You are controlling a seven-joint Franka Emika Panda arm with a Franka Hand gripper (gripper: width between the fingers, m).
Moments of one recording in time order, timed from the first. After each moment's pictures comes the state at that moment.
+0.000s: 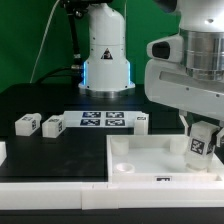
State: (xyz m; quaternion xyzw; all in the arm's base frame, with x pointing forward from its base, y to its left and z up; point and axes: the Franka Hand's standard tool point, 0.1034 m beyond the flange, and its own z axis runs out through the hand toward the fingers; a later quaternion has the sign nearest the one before) arm 0.609 0.130 0.073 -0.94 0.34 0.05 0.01
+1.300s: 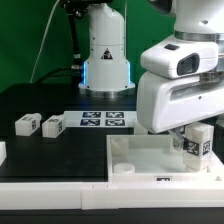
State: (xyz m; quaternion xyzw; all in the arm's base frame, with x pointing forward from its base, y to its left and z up) arm 0.614 0.122 0.071 -0.97 -0.23 0.03 0.04
